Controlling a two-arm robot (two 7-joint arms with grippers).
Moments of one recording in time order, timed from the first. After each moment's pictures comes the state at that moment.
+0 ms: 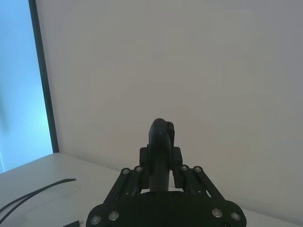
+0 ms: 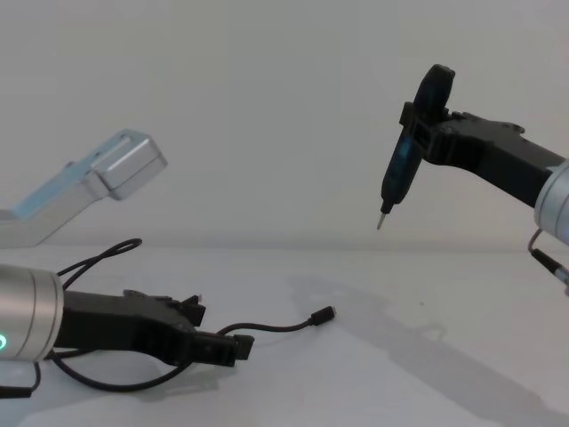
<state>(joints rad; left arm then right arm) -0.41 0.51 0.53 -1.45 -0.39 0.29 -0.53 0.31 0.15 -0.26 -1.39 0.32 -0.19 0.32</state>
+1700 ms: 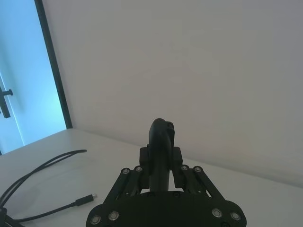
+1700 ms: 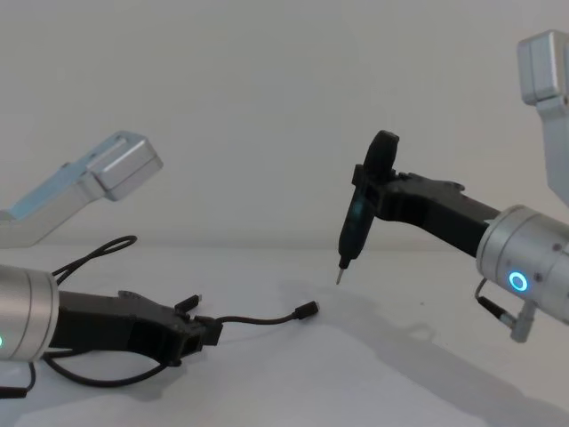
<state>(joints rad) -0.41 0.51 0.53 -1.45 -0.39 0.30 -0.52 0.40 0.11 -0.31 -1.18 0.34 -0.19 0.37</state>
